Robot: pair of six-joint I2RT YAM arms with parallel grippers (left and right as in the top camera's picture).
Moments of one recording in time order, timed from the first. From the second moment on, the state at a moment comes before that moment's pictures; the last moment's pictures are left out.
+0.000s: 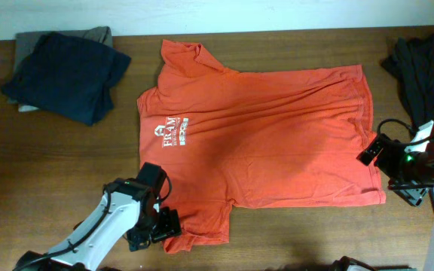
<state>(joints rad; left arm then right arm) -0.33 1.38 0.60 -0.95 0.21 -0.58 -0.45 1.25 1.30 -1.41 -0.23 0.31</state>
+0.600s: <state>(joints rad) -0.33 1.24 0.60 -0.90 0.21 -0.58 -0.45 1.25 1.30 -1.41 -0.23 0.30</state>
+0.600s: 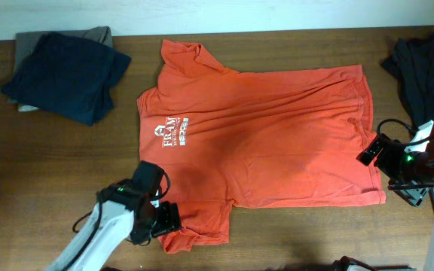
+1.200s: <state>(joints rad) -0.33 1.35 0.59 -0.88 0.21 -0.58 -0.45 1.25 1.30 -1.40 -0.23 0.29</state>
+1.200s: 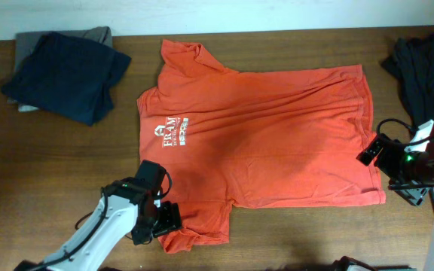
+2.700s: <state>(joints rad) -0.37 1.29 0.65 -0.99 0.17 -0.56 -0.45 1.25 1.30 -1.40 -0.23 0.28</state>
